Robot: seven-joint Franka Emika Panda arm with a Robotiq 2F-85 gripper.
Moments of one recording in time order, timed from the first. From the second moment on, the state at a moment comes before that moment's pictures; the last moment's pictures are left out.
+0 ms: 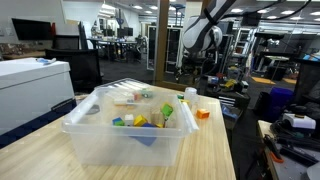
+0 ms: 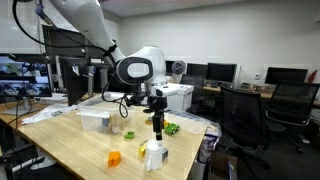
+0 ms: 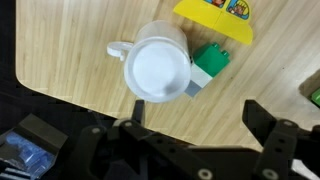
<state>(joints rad) -0.19 0.44 -0.32 -2.05 0.03 2.56 0.55</state>
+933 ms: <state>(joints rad) -0.20 0.50 -0.33 -2.06 0.05 2.55 0.55</state>
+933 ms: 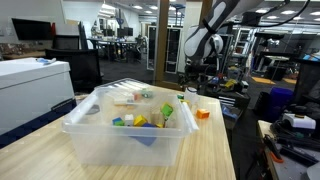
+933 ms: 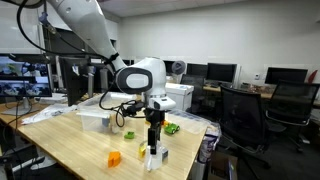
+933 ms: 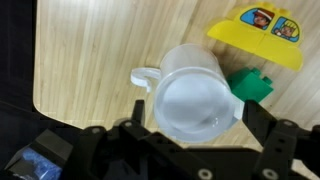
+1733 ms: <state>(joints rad) -0.20 0.54 -0.34 -2.06 0.05 2.55 0.56</state>
